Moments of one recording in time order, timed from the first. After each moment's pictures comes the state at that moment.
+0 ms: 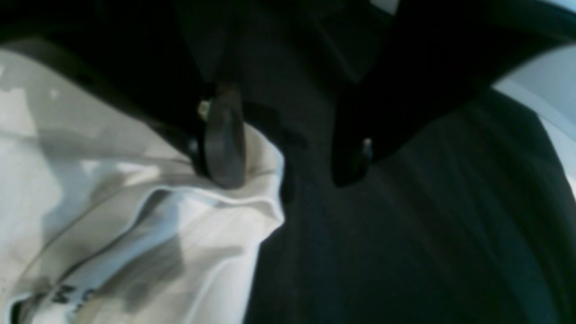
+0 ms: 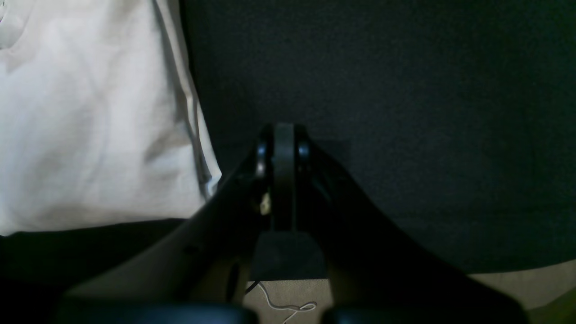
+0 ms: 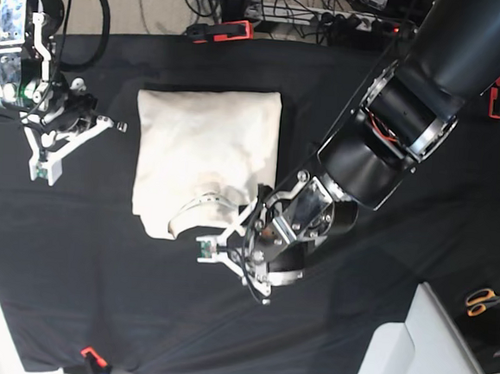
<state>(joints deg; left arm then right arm) -34.5 -3.1 42.0 47.1 21.6 -36.3 36.5 -12.9 13.2 1.3 100.4 19.2 -8.9 -59.9</state>
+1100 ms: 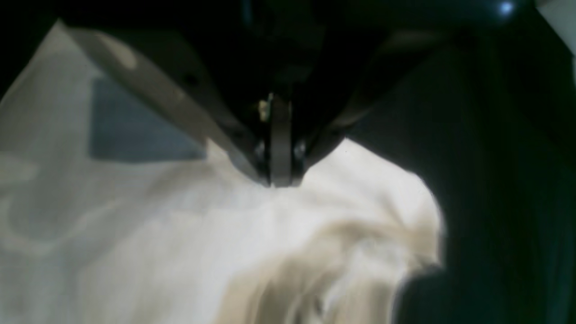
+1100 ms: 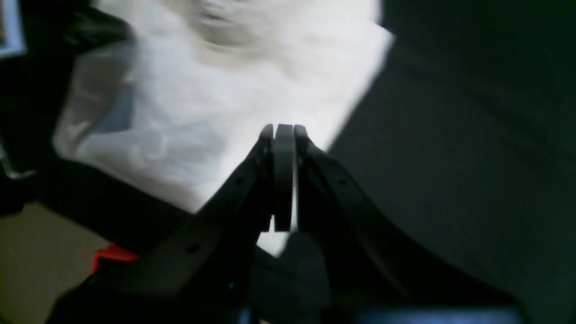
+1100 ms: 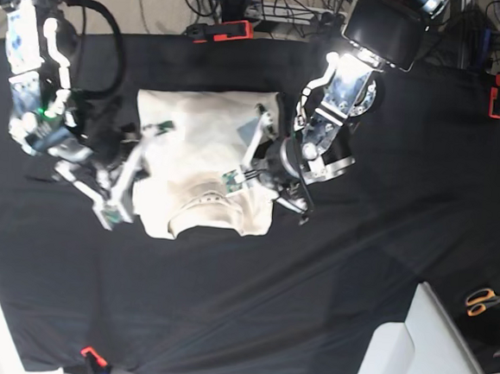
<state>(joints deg) -2.5 -5.3 20.2 79.5 26.4 -36.1 33.5 -4.4 13.8 -10.3 103.8 18.7 13.1 -60.2</state>
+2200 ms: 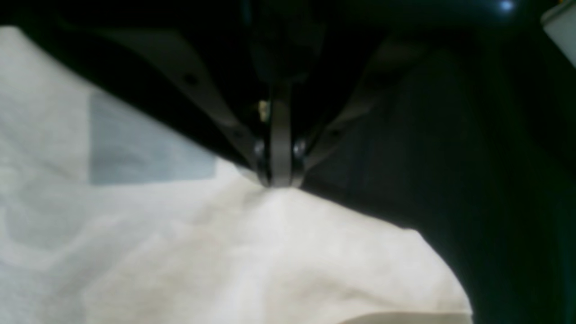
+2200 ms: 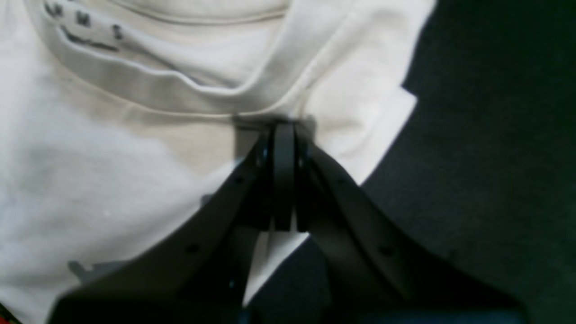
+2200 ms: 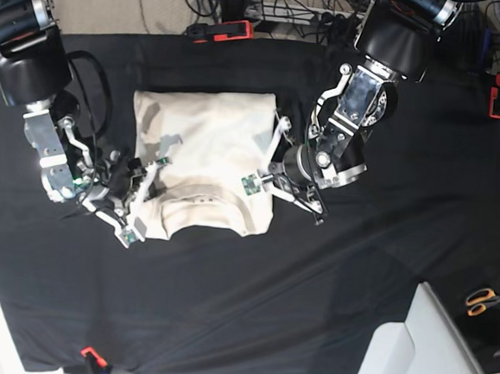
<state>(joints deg) -4.5 -7.5 19.9 75.1 26.2 -36.1 32.8 17.1 14.9 -23.7 55.7 18.8 21.1 -34.7</state>
